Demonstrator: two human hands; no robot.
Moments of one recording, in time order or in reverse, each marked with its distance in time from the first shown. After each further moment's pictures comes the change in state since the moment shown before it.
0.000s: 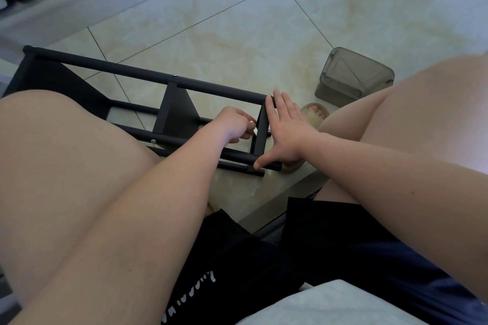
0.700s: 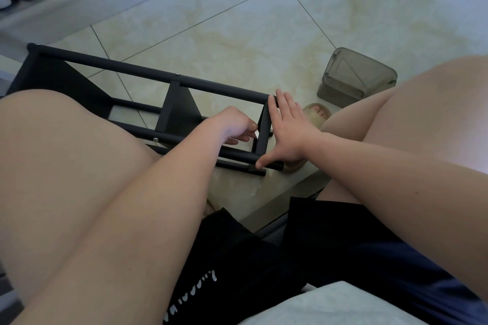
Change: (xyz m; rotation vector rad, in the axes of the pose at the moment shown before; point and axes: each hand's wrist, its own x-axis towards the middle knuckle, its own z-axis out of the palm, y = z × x) left_hand -0.004 0.002 -0.008 0.087 -0.074 -0.046; right_hand 0.000 -0.001 -0.001 -0.011 0.000 0.002
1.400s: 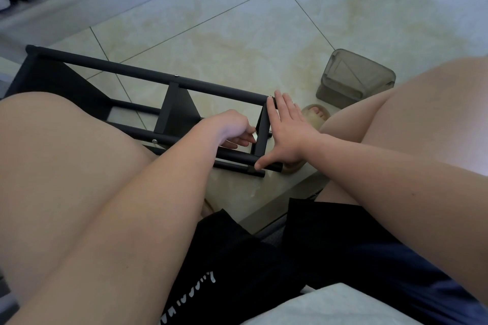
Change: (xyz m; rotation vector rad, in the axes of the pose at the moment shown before) left_hand 0.005 -0.001 -0.001 -0.021 -0.082 -0.061; right_hand 0.000 0.000 0.001 0.008 0.004 -0.004
